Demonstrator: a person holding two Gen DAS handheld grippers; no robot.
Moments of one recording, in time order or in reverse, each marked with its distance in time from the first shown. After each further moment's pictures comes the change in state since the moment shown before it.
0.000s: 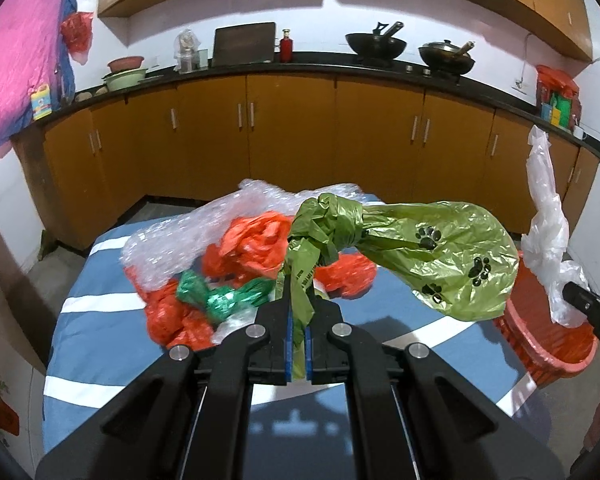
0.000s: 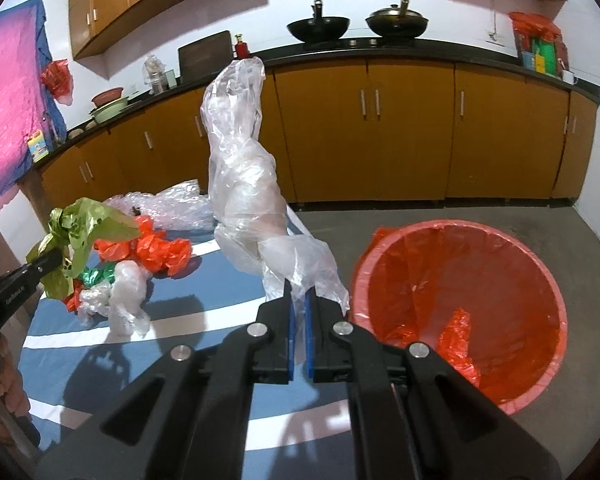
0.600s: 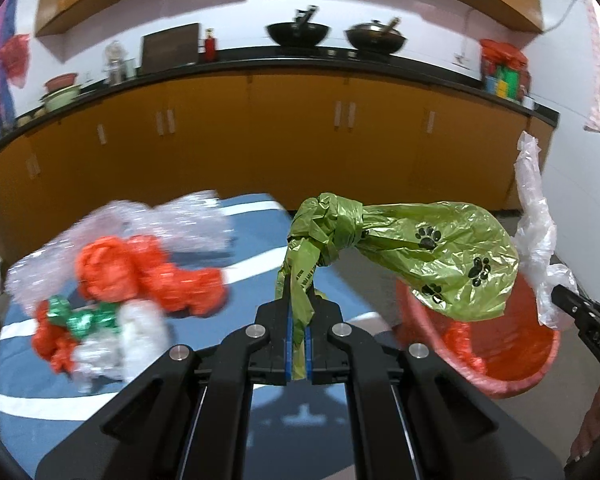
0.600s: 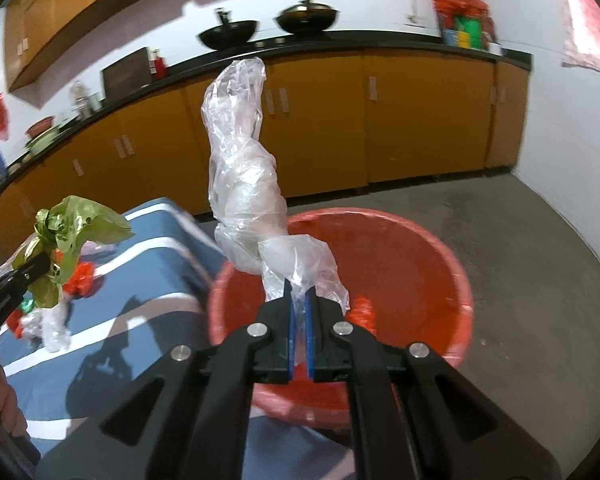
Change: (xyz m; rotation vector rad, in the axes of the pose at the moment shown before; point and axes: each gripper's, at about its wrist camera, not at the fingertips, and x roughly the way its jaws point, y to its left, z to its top) left arm 0.025 -0.132 0.009 0.113 0.025 -0.178; right arm -0.021 -0.114 -0.008 0.156 -0.001 -0.225
